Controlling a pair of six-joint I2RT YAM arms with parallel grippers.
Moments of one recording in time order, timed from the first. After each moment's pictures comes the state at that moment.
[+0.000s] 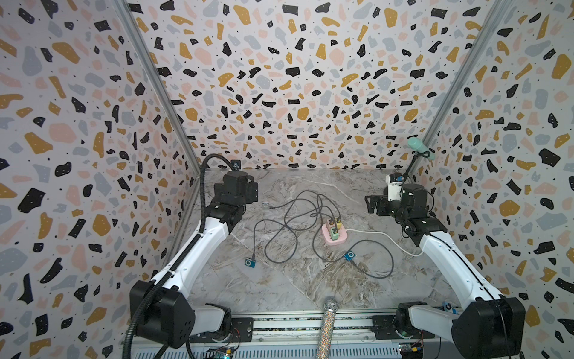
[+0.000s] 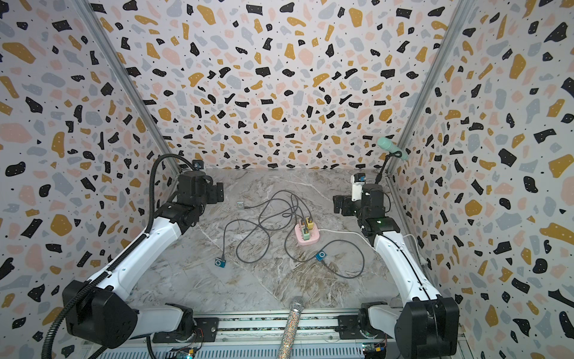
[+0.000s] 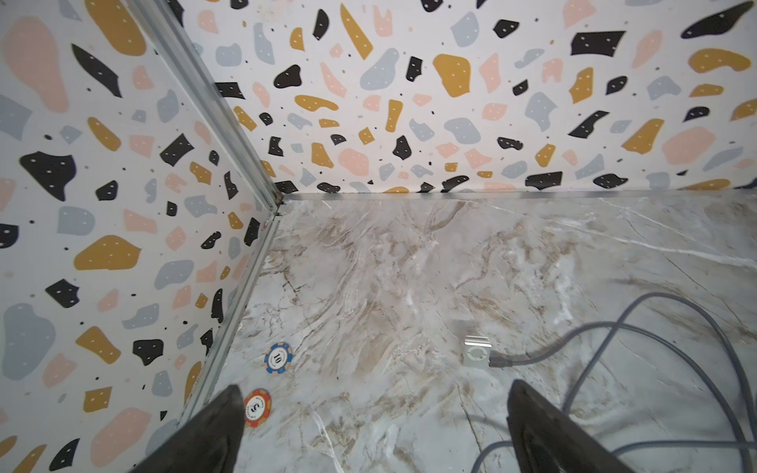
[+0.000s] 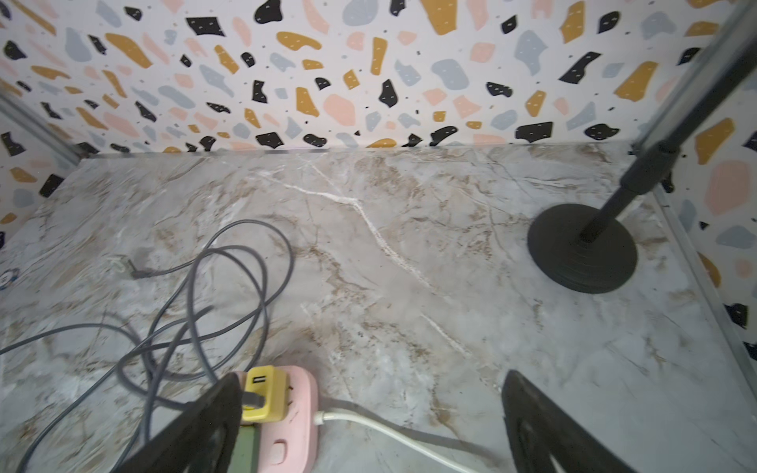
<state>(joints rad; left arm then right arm) -0.25 1.32 1.16 -0.34 -0.43 -0.07 0.11 1.18 0.94 -0.26 -0.15 0.09</state>
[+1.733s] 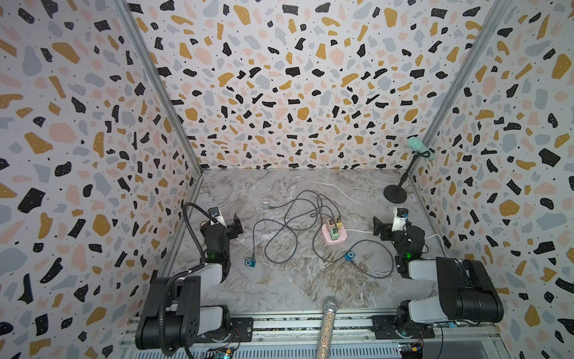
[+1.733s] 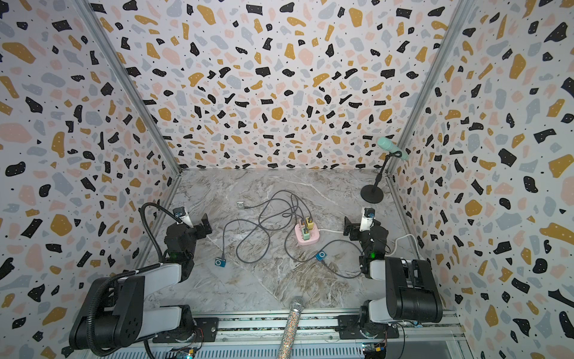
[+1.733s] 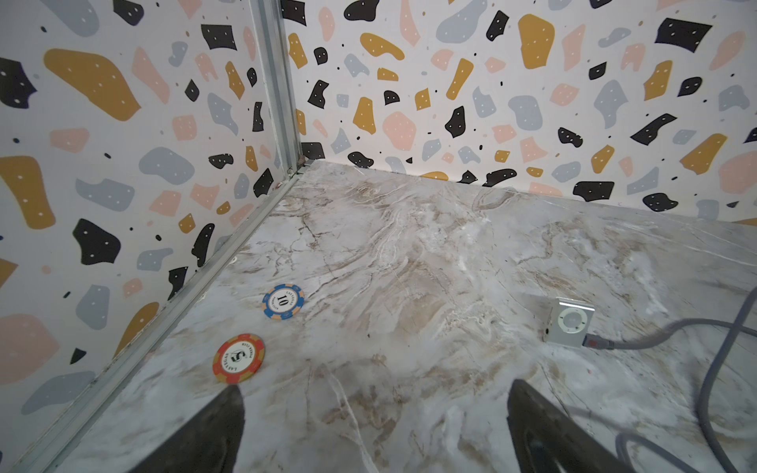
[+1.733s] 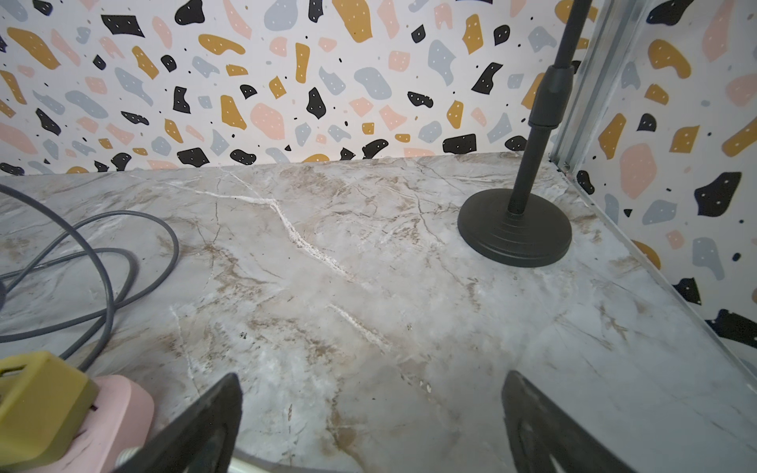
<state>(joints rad) 0.03 1.28 0.26 0.79 -0.17 -0.08 -0.06 1.42 0.26 0.95 -0.20 0.00</state>
